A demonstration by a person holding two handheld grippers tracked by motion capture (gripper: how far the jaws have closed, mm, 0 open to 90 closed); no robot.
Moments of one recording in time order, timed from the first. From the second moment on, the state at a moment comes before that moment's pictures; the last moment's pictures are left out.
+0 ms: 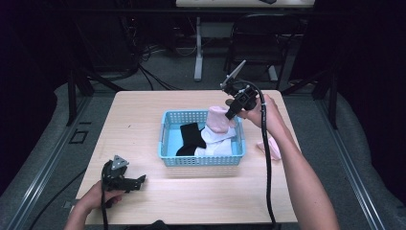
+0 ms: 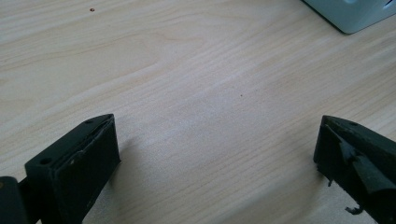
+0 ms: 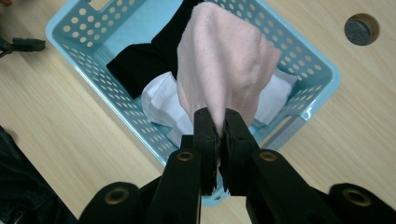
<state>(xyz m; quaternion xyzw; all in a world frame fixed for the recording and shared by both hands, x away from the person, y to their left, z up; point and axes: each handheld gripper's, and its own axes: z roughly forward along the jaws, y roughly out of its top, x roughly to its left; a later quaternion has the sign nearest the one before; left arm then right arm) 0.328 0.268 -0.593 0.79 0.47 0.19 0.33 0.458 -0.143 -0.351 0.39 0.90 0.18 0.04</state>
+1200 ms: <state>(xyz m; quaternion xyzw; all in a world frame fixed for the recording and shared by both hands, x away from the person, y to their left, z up) 0.330 0.267 -0.592 0.80 0.46 0.19 0.33 0.451 -0.275 -0.396 0.53 0.84 0.12 0.07</state>
